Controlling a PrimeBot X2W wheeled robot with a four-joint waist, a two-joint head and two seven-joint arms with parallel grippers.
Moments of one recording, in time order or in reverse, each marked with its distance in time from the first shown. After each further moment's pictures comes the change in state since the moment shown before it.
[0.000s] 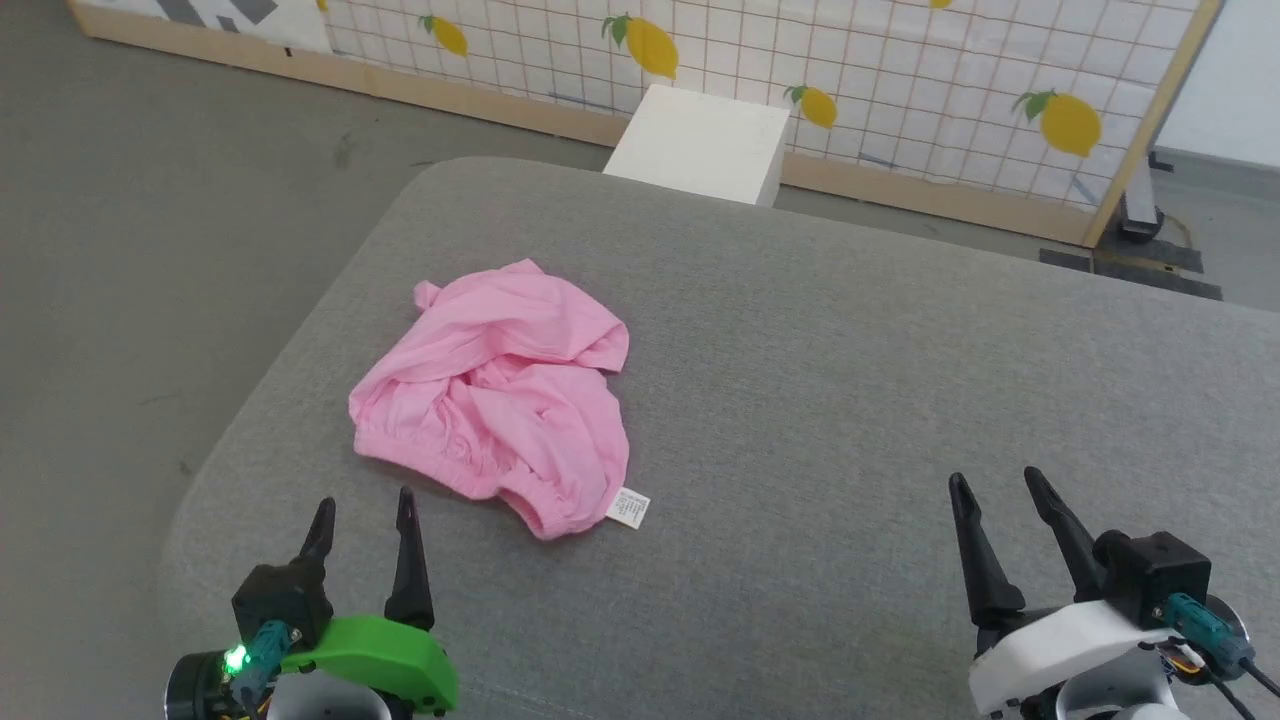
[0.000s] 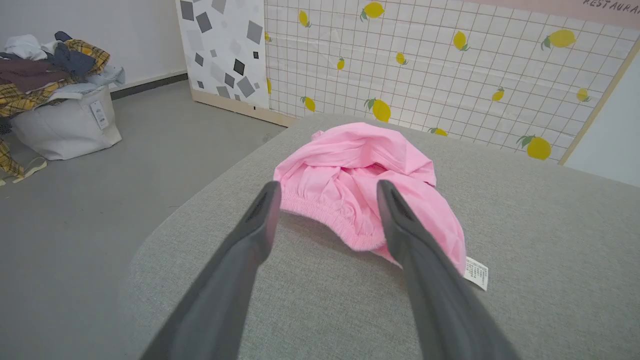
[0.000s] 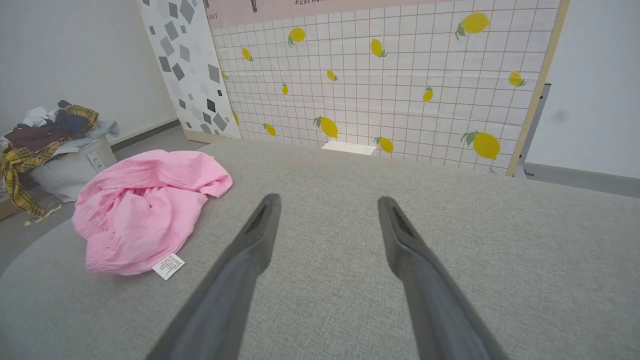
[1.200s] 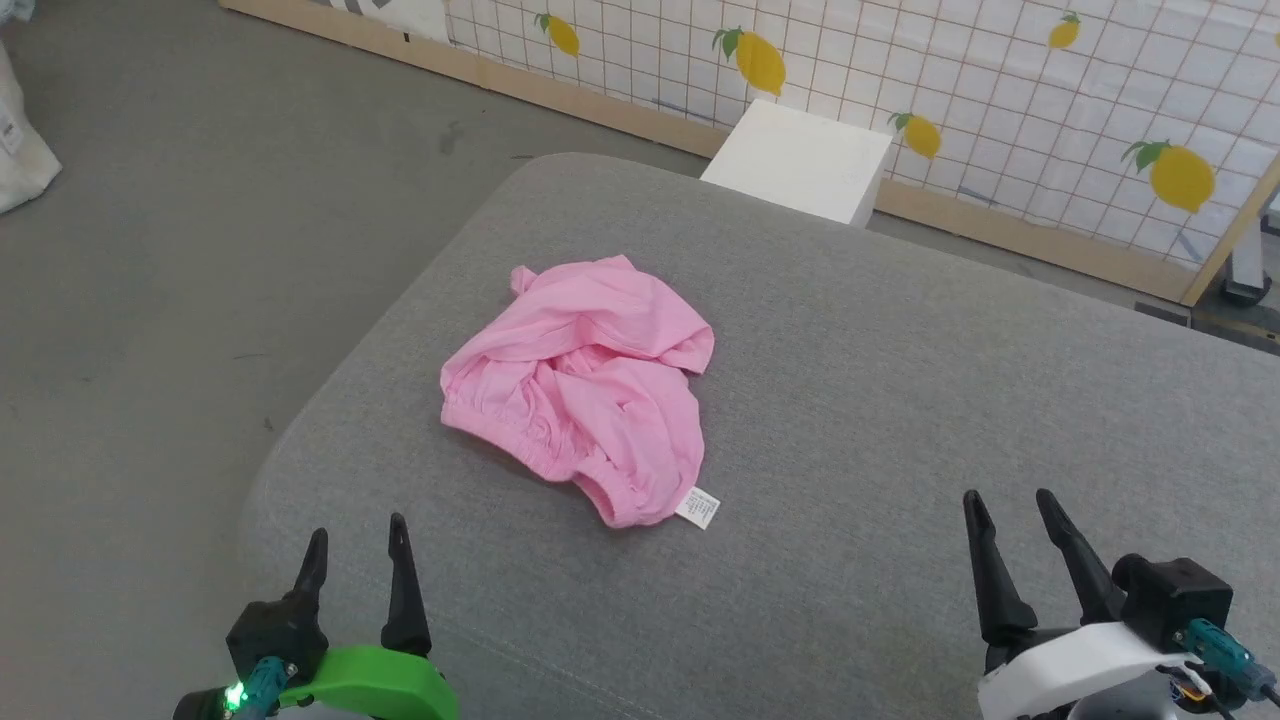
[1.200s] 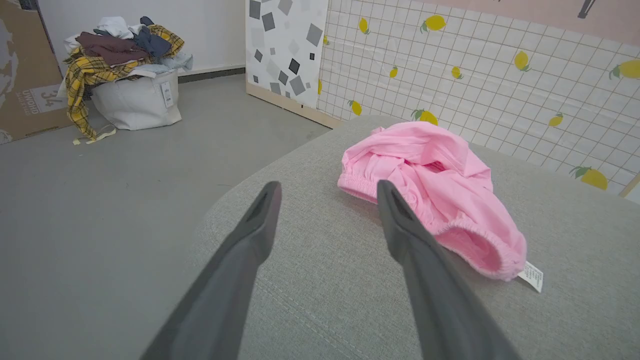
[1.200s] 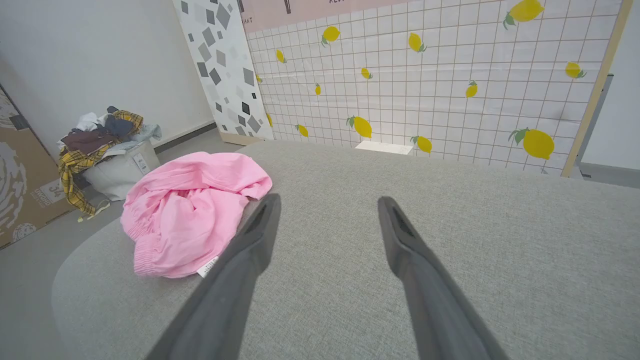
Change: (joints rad) left arm 0.032 0.000 -0.012 0.036 -0.052 0.043 -0.074; right arm 0.024 0.000 -0.014 0.033 0.066 0.000 -0.046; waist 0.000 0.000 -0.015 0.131
